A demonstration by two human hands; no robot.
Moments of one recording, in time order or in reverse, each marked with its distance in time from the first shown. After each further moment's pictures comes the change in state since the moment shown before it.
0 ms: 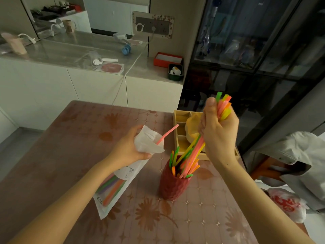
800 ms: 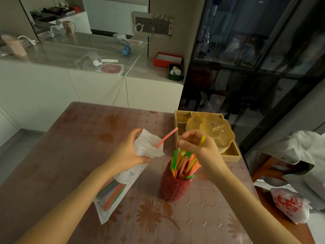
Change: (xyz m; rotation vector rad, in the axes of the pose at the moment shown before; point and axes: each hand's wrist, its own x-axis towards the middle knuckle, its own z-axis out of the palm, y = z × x) left_hand 0.000 -0.010 0.004 -0.011 -0.009 -0.022; right_hand -0.018 0.049 -0.016 -0.043 -0.406 0.435
